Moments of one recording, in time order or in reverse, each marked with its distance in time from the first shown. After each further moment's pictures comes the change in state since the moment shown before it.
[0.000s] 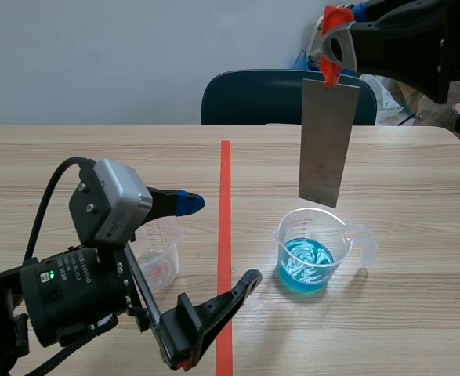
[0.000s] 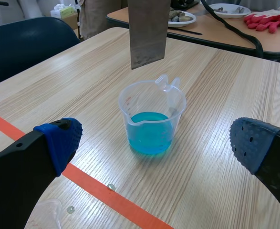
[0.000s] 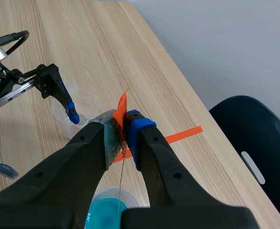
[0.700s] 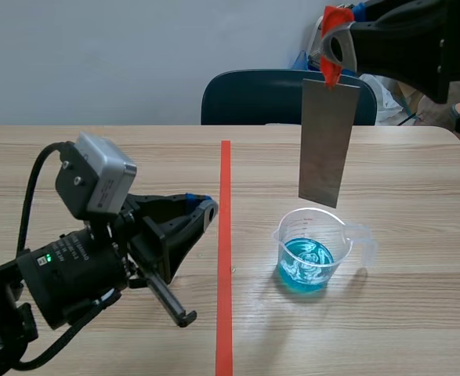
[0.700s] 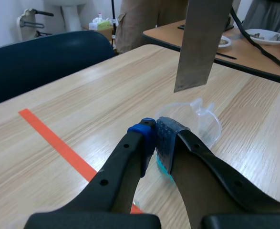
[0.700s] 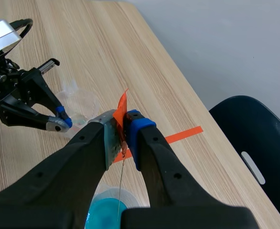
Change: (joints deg) left arm -0.3 0.3 0.1 0.0 -5.5 7.6 0.0; right arm 0.0 0.0 0.0 0.0 0.0 0.0 0.0
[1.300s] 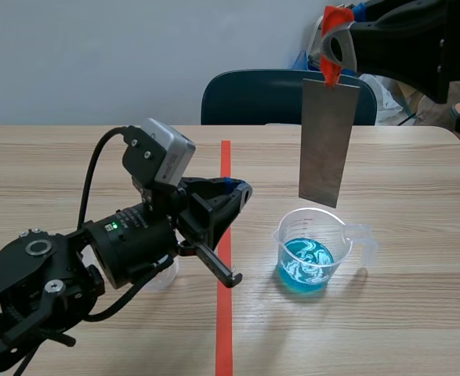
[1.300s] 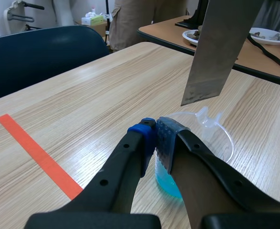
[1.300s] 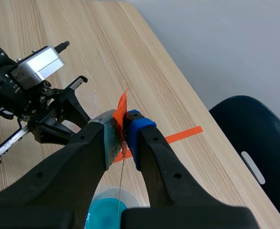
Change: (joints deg) left arm -12.9 4.6 8.3 -9.8 -2.6 2.8 2.6; right arm 0.0 0.0 0.0 0.0 0.0 0.0 0.0
